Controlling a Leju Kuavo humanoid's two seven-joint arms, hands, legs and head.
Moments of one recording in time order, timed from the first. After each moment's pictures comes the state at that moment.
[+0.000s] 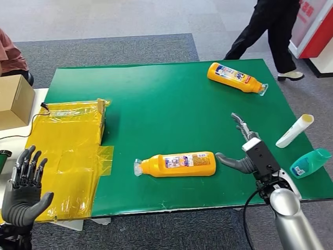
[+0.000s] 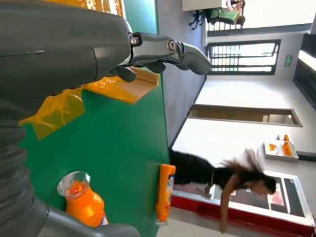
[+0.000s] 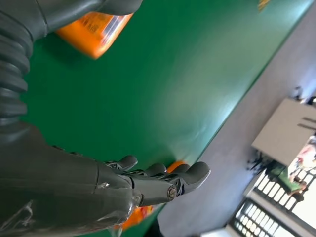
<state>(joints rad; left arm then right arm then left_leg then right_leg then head) 0.26 0.06 0.16 -1.80 0.29 -0.37 -0.37 -0.11 -0.27 0.13 -1.58 0.27 0.08 -0.14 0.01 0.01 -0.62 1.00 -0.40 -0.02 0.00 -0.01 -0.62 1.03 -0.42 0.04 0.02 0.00</state>
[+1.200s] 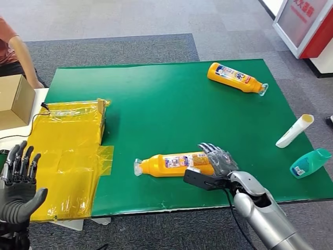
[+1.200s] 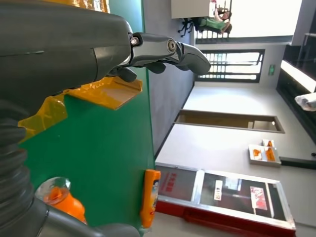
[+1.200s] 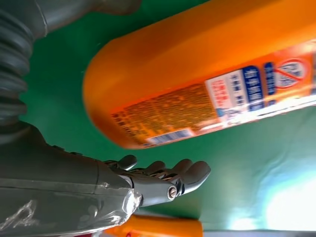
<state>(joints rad) 0.22 -0.03 0.24 -1.83 0.27 -0.42 -0.34 -0.28 -0.29 0.51 -1.25 0.85 0.11 0.05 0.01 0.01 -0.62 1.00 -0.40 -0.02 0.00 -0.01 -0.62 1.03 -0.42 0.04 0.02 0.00</state>
